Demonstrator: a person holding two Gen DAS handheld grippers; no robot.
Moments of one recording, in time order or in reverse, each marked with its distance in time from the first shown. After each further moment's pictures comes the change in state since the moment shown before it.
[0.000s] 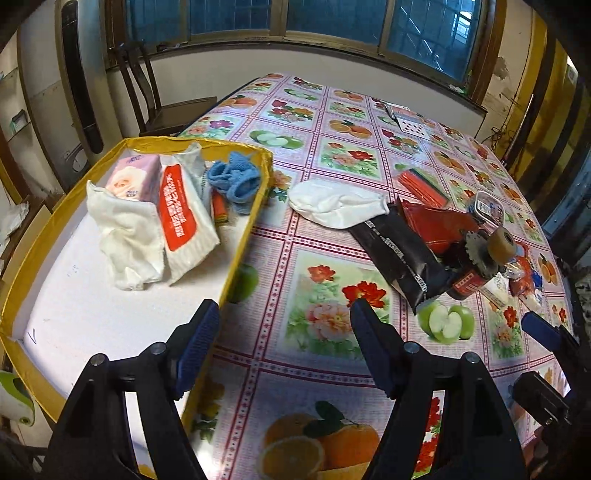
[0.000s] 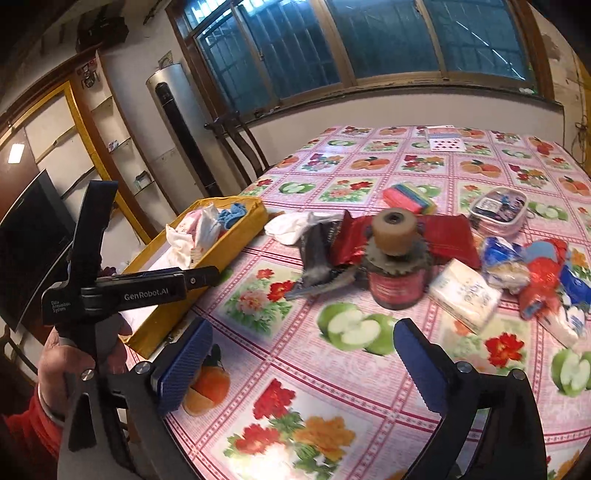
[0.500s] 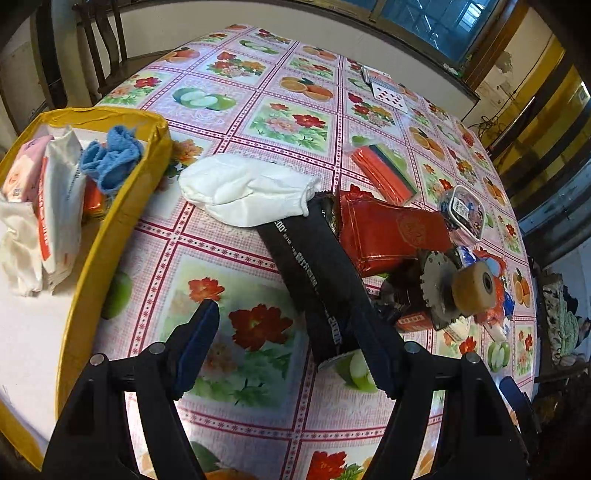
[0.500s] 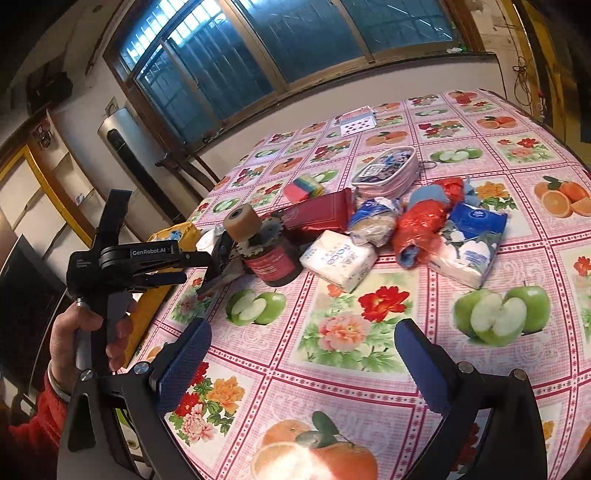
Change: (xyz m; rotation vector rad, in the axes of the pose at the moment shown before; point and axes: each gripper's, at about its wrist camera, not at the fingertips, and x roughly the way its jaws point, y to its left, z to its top) left arm 0.061 -0.065 0.039 -0.073 0.196 -0.122; right arm -0.055 -0.104 -0.029 0.229 -0.042 -0.057
